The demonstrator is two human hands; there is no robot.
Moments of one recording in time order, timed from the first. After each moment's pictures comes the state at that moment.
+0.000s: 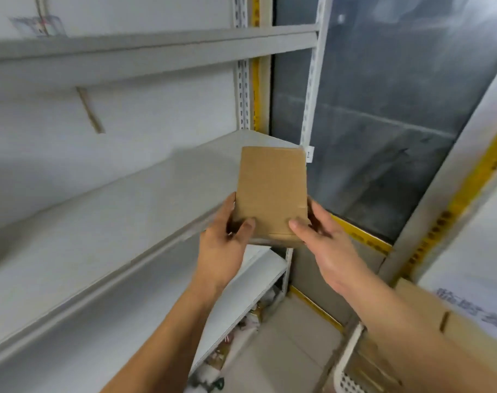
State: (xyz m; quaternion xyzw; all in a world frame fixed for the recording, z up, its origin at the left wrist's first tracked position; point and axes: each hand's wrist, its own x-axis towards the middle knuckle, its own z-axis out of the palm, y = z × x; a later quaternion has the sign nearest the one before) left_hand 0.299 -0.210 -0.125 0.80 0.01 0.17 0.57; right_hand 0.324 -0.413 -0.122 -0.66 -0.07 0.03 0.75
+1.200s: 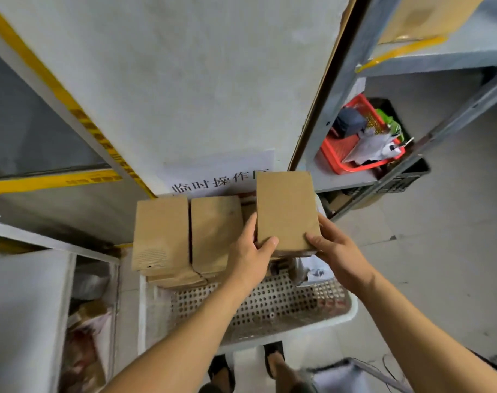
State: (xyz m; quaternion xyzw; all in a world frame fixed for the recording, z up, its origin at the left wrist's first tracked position) left_hand 0.250 -0.792 -0.394 0.77 -0.19 -0.39 0.48; right_hand 0.101 -0.941 -0.372 -0.57 0.38 -0.10 0.72
